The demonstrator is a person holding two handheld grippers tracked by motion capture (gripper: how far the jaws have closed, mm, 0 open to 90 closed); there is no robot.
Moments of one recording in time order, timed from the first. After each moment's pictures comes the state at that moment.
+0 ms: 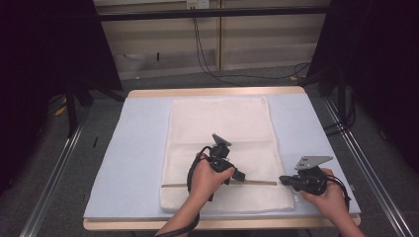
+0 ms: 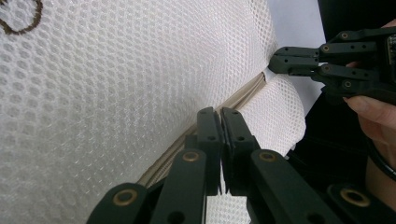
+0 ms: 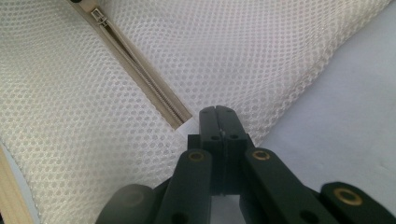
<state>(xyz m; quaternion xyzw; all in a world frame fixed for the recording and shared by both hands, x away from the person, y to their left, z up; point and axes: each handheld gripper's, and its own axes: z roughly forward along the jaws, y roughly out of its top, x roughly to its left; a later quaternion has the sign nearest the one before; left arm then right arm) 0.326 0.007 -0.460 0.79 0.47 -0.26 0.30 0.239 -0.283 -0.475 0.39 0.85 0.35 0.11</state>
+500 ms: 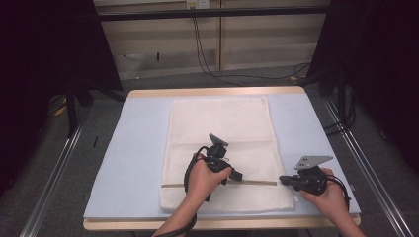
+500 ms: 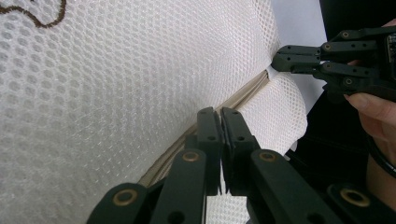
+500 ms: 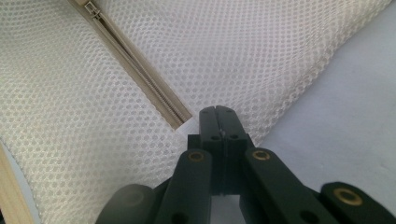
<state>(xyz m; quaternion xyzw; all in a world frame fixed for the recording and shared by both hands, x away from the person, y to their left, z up) 0.326 0.015 -0.458 0.79 0.48 -0.25 0.30 0.239 -0.284 -0.475 0.39 0.85 0.35 0.11</state>
